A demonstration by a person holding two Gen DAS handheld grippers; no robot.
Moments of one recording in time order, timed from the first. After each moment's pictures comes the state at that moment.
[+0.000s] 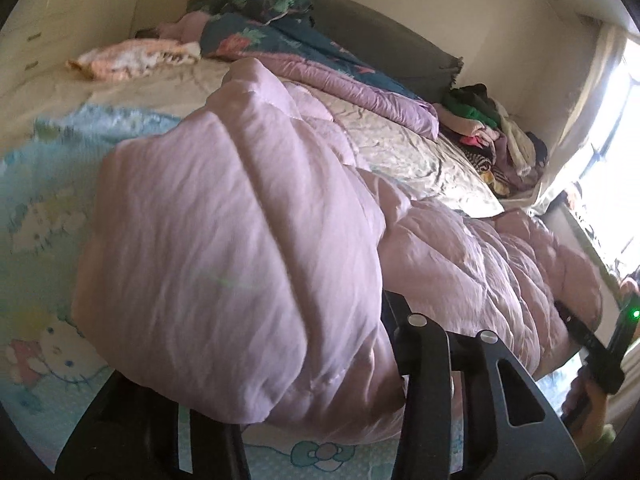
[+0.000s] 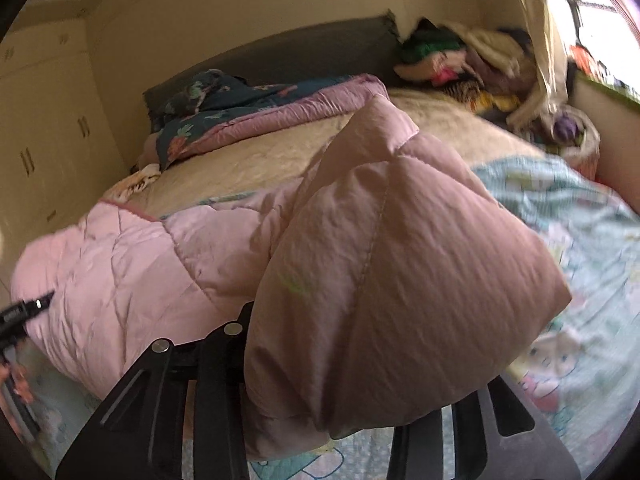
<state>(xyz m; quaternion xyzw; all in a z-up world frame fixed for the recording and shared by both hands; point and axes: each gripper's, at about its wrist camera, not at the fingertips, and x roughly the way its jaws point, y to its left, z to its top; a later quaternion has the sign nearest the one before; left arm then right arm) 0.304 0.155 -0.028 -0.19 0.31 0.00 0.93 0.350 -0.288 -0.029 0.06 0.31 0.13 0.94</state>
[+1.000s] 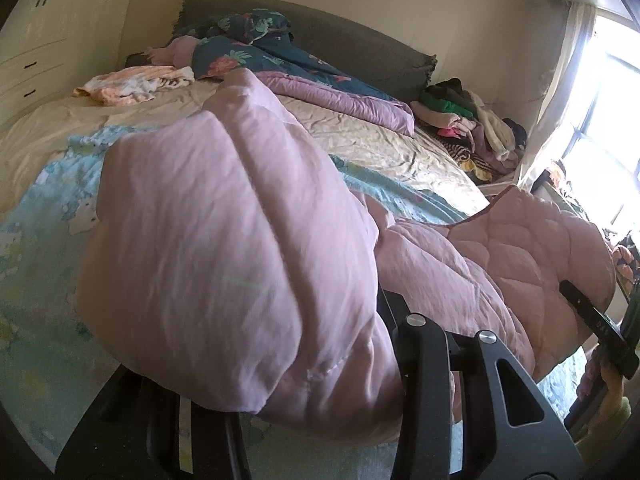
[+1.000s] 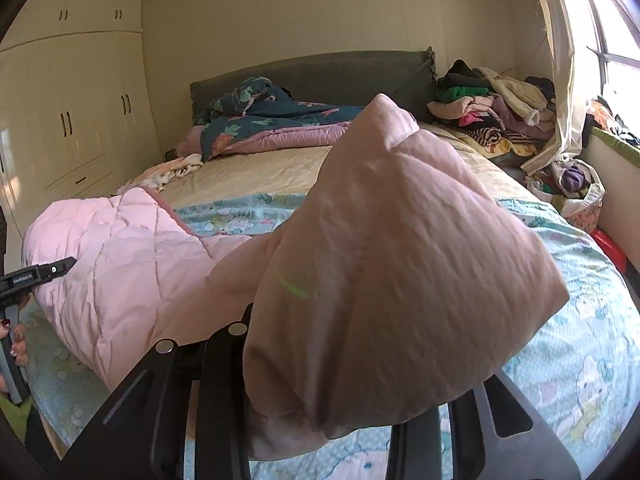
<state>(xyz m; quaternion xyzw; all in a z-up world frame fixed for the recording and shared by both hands) 0.187 0.139 0.000 -0.16 0.30 -0.02 0.94 0.216 -0.293 0.021 0.01 0.27 0.17 0.95</state>
